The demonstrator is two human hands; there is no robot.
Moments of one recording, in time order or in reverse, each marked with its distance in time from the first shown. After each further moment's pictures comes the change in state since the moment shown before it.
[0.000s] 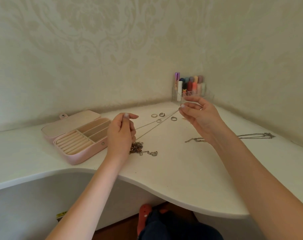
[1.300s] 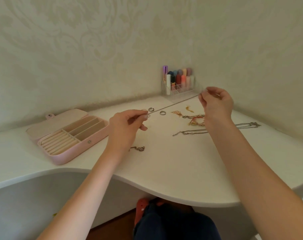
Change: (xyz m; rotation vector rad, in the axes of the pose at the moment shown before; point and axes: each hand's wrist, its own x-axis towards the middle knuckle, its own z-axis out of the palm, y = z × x) left_hand -0.011 0.020 0.029 0.325 -0.206 0.120; right_hand 0.014 -0.010 -0.041 0.100 0.531 -0.234
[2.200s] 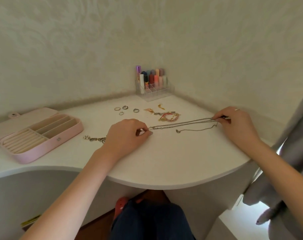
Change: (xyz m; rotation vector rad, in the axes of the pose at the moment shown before) left_hand -0.020 0.012 0.049 0.722 -0.364 0.292; right_hand 0.026 -0.060 -0.166 -1.332 -0.383 -0.603
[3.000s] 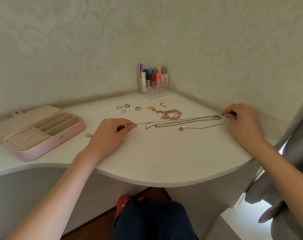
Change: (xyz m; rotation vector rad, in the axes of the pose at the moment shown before) left_hand -0.014 -0.038 -0.010 -0.307 0.067 -0.081; right_hand -0.002 0.003 -0.002 -0.062 0.092 0.064
